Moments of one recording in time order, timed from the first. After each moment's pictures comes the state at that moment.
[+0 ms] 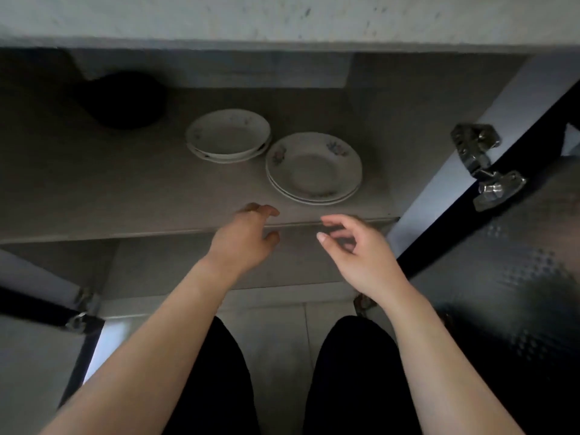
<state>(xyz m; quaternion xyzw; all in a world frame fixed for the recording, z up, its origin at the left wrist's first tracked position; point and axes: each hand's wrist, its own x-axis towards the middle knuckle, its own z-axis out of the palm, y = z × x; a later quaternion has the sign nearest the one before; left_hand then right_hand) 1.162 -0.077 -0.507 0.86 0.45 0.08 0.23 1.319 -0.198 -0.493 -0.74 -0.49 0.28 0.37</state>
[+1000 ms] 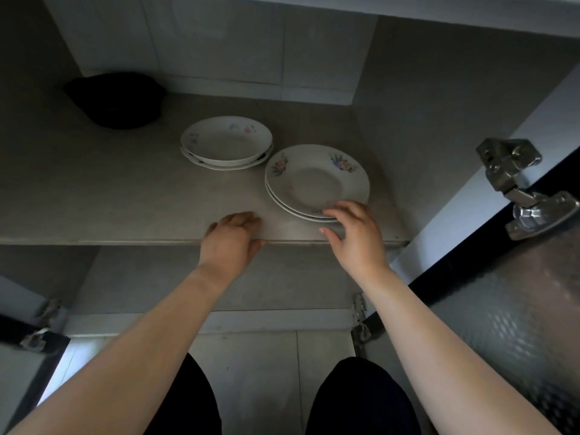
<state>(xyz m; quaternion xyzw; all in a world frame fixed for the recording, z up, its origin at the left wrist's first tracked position) 1.164 -0.024 -0.594 0.87 0.47 0.10 0.11 1.375 -0.117 -0.572 -0.74 -0.61 -0.02 0.29</state>
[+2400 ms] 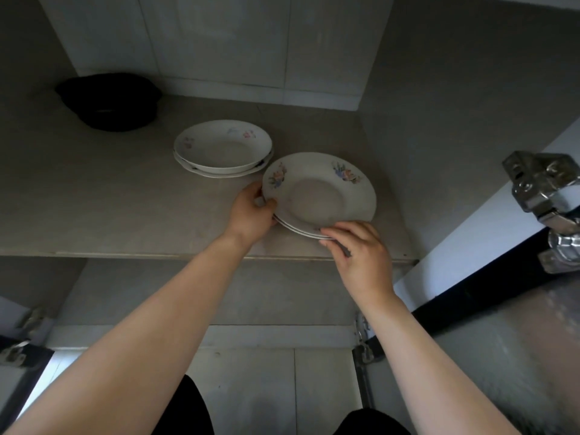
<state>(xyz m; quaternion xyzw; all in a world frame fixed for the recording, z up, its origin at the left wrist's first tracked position) 1.240 0.012 -0.561 0.51 0.47 0.41 0.59 1.389 -0.105 -0.599 -0.68 -0.62 -0.11 0.38</state>
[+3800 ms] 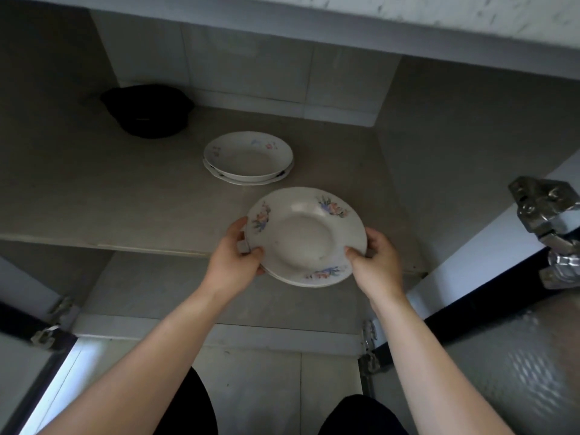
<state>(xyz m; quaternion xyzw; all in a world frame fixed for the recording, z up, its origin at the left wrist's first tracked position) 1.165 -0.048 -0.559 0.49 0.50 0.40 0.60 1.370 -0.108 -0.570 -0.73 -0.31 0.29 0.54</state>
